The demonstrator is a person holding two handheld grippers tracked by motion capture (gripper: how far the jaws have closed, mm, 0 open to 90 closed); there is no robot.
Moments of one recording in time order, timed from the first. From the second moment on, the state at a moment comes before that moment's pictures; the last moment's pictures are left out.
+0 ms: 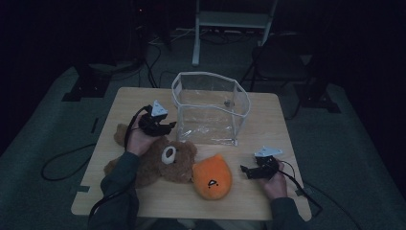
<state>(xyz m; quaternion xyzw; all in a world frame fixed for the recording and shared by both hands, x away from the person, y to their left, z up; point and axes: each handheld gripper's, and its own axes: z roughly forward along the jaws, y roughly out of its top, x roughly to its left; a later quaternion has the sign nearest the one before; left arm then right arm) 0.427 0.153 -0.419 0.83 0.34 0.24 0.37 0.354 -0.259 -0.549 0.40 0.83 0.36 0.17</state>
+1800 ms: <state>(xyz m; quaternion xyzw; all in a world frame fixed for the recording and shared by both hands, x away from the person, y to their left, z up) 0.379 0.219 -0.427 0.81 0.35 0.24 0.40 0.354 -0.259 -0.549 0.40 0.83 0.36 0.17</state>
